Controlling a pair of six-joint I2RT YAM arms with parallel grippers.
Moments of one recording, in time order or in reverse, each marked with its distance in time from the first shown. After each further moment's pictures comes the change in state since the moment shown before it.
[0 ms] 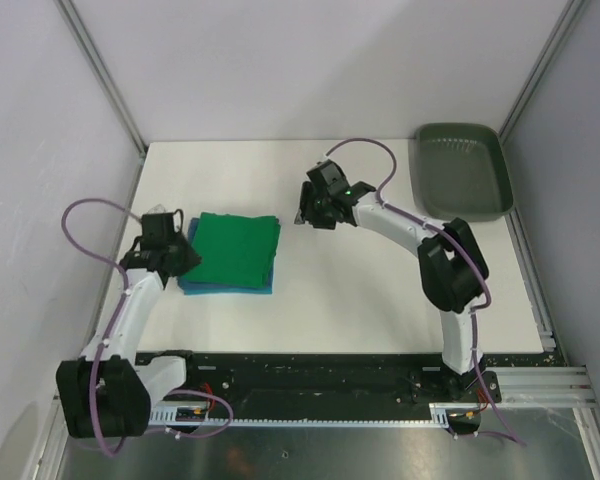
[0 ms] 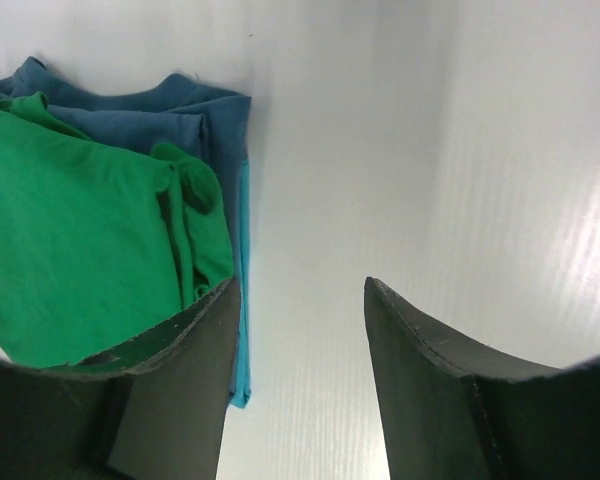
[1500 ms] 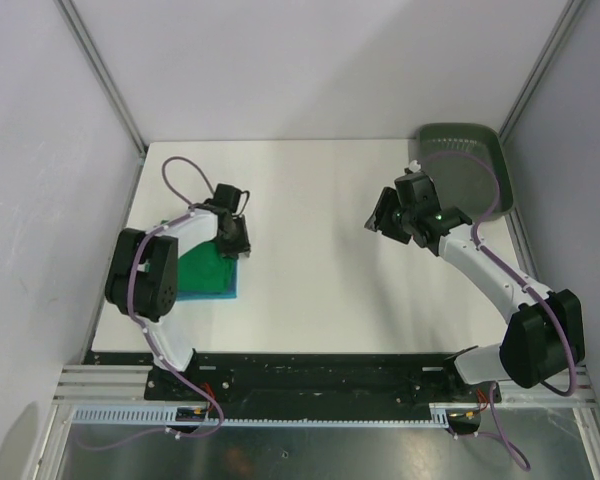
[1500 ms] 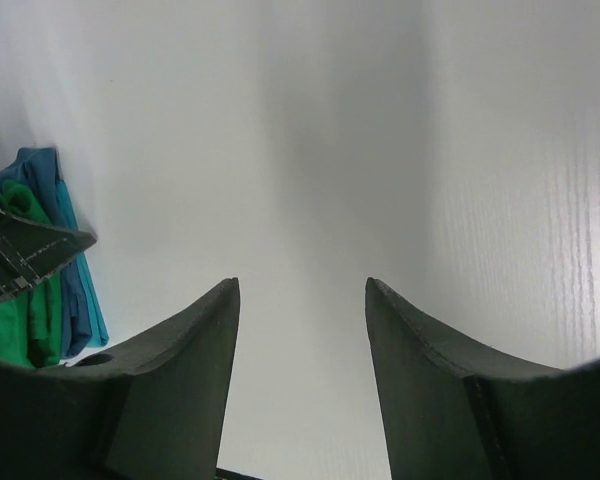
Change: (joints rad) left arm -0.349 0.703 0.376 0.079 0.003 0.096; right arm -0.262 -0.644 -0.539 -0.039 0.024 -0.042
